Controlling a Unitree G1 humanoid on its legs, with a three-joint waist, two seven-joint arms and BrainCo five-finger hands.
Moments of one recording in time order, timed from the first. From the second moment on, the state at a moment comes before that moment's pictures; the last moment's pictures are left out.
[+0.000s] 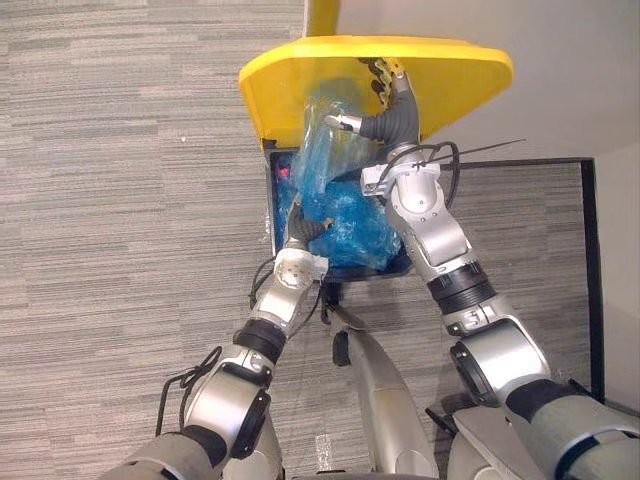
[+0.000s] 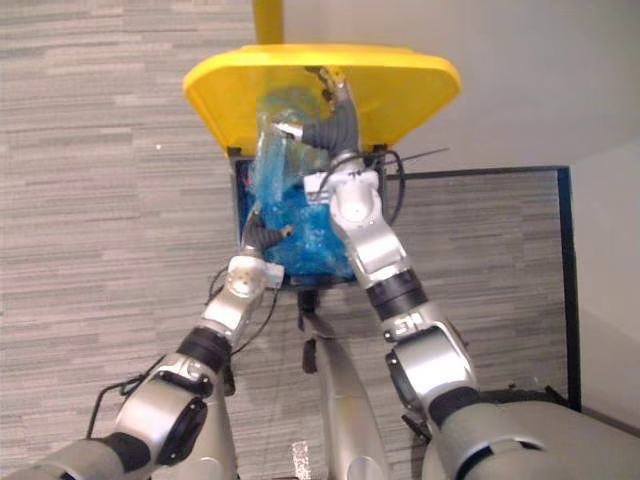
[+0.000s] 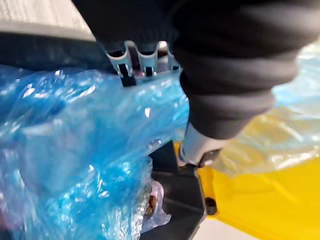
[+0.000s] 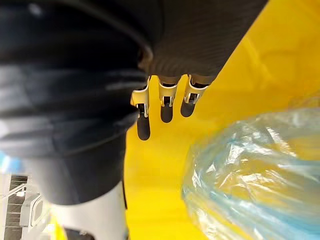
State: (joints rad) left arm -0.69 -0.03 -0.17 0.67 0.12 0.04 0.35; right arm -0.94 -0.19 0.24 0.37 0.17 -0.01 -0.30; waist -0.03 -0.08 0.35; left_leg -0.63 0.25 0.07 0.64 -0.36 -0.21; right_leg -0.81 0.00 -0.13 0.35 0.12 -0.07
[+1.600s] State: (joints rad) left arm 0.03 0.08 0.05 0.98 0.04 -0.01 0.07; right arm 0.03 -0.12 -0.05 0.97 -0.11 -0.02 -0.11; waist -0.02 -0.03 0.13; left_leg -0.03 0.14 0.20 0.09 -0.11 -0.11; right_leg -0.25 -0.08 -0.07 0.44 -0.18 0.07
